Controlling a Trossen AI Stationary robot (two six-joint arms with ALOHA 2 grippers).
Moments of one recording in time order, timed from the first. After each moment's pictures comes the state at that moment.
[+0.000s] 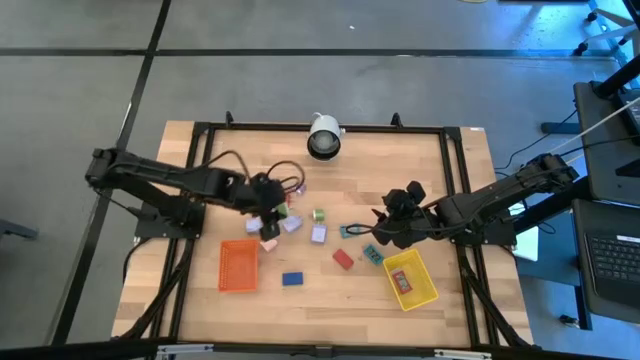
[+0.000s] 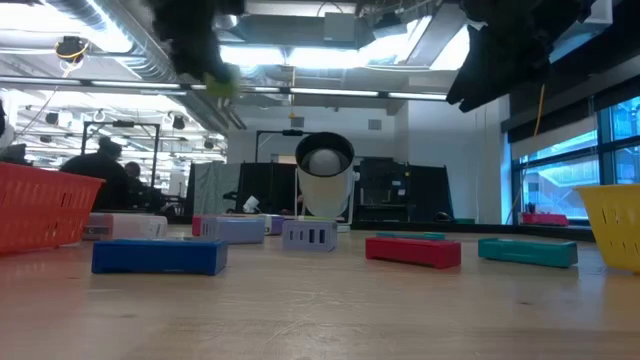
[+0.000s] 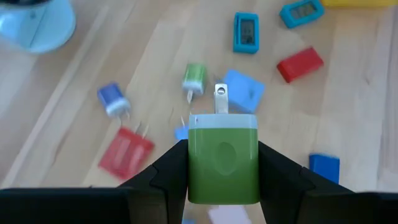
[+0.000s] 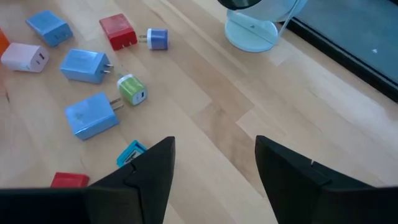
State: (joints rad) left arm -0.13 1.26 1.04 -0.74 -0.22 -0.44; right arm 0.40 1.28 0.92 -0.73 0.75 0.88
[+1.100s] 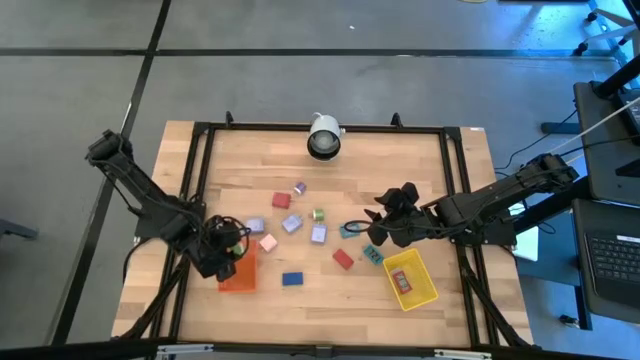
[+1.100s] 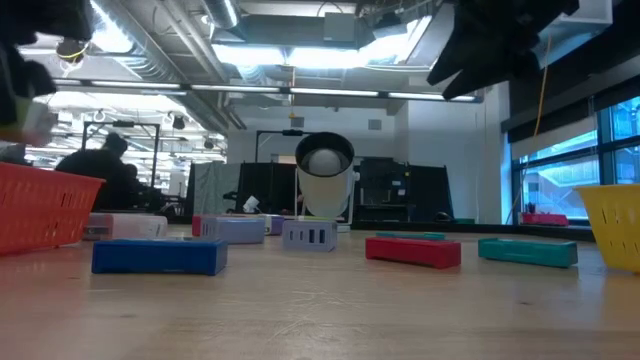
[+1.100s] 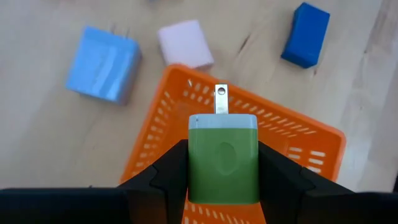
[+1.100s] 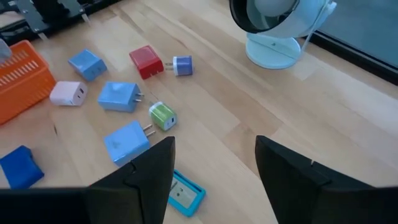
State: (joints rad) left arm -0.75 1.08 0.69 -0.81 -0.36 -1.19; right arm 0.40 1.28 0.92 -0.57 0.75 0.87
